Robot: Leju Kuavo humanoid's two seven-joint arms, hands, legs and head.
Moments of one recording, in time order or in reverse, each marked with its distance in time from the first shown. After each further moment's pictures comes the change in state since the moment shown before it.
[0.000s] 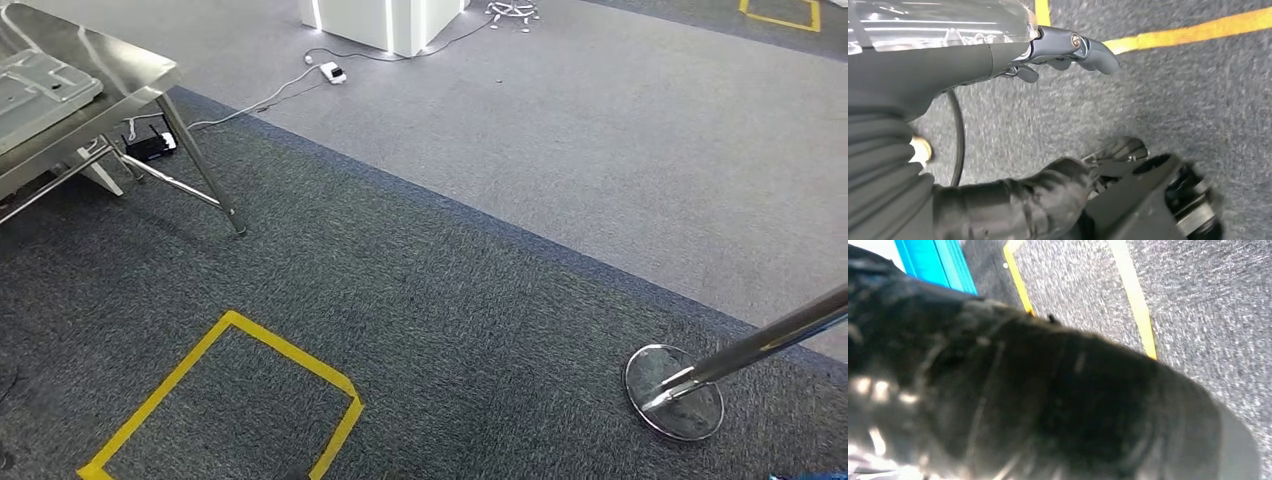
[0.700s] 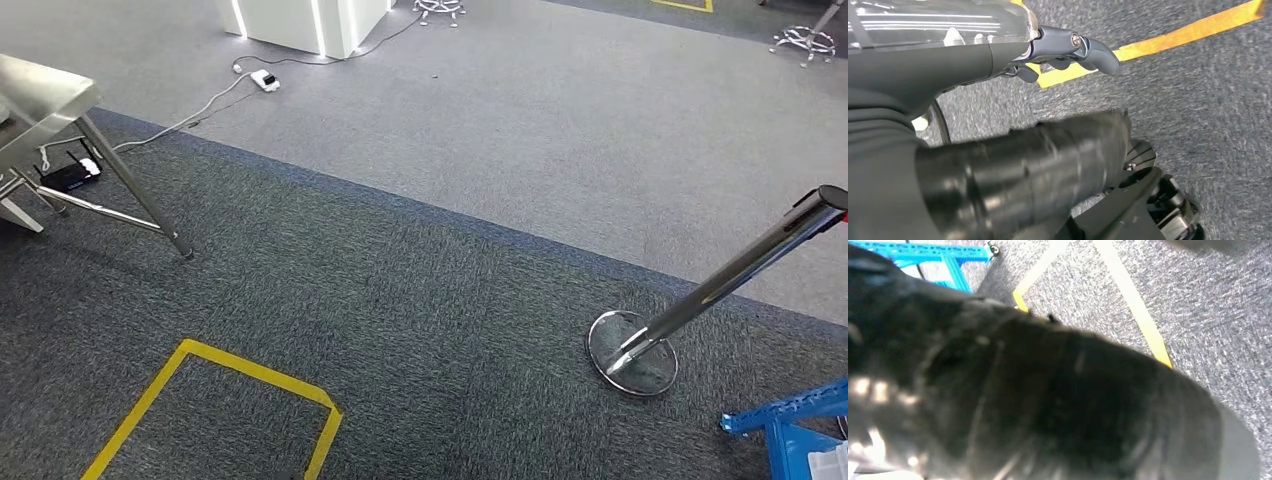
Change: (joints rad) left arm 0.001 0.000 0.000 0.000 0.000 0.000 0.003; right arm 0.007 0.000 0.000 0.000 0.000 0.000 0.000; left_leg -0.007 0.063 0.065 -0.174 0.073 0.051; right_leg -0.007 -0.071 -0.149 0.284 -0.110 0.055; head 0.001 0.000
